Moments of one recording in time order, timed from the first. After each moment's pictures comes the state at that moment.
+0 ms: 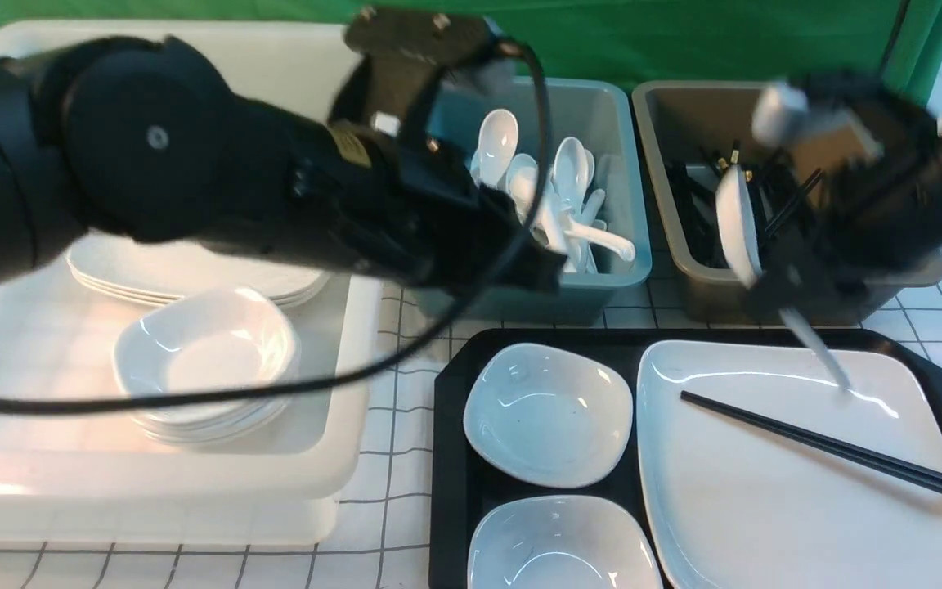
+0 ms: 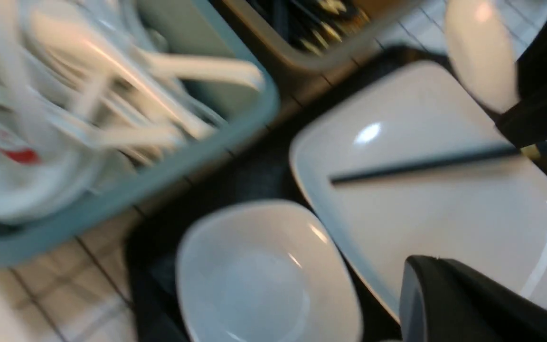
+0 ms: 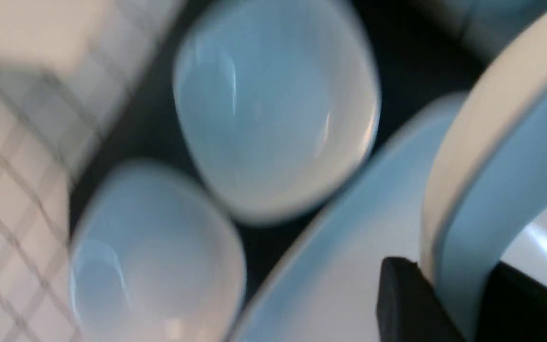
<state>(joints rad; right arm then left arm) 0.20 1.63 -1.46 0.50 1.11 -0.63 -0.59 1.44 -1.19 -0.39 0.48 0.21</state>
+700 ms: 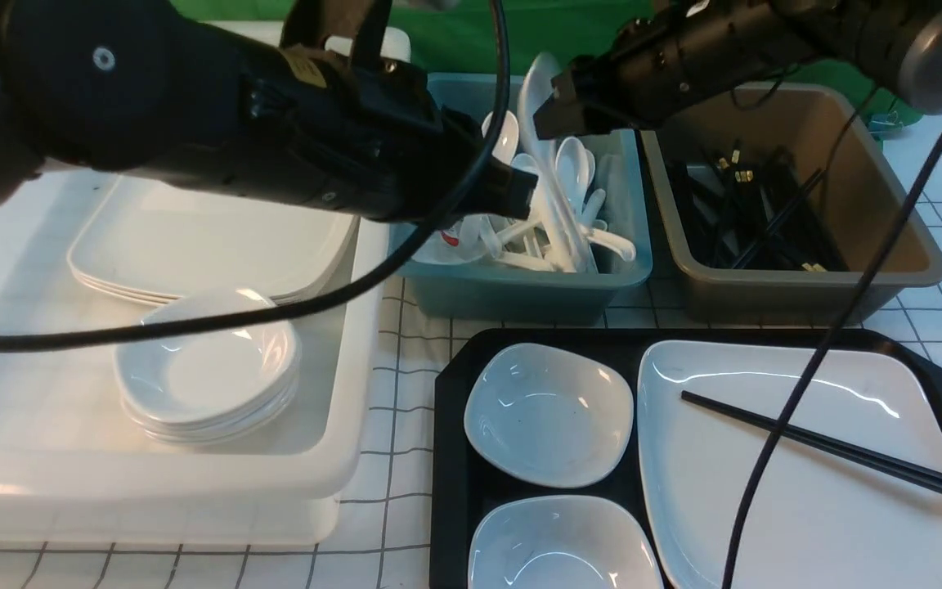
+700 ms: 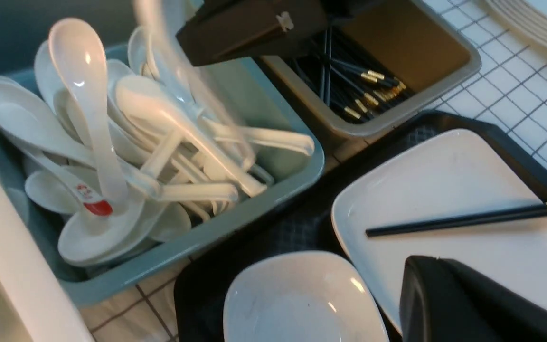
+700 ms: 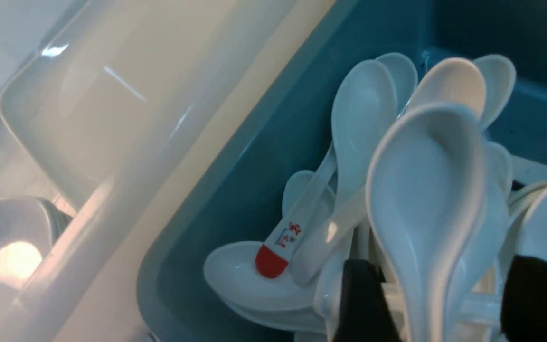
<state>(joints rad) 0.32 2.18 -2.05 0.62 0.86 -0.47 -0.55 1.44 -1.24 -0.39 0.53 0.23</state>
